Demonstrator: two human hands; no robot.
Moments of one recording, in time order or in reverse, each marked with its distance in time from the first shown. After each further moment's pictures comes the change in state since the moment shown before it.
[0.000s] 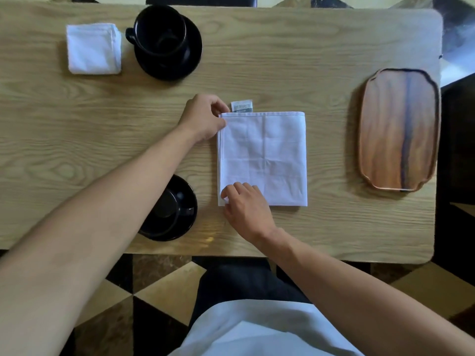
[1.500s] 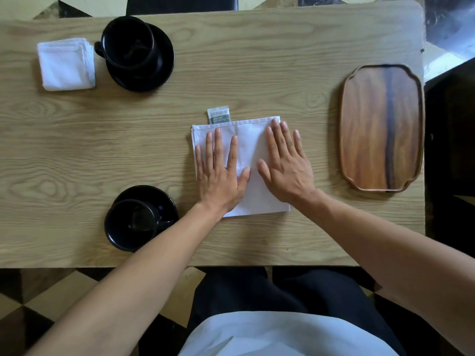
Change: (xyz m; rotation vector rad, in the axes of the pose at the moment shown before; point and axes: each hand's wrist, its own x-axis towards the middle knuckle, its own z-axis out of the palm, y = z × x) left_hand -0.087 -0.019 0.127 0.663 0.243 0.338; right_hand 0.037 0.145 -0.053 -0.294 0.219 0.035
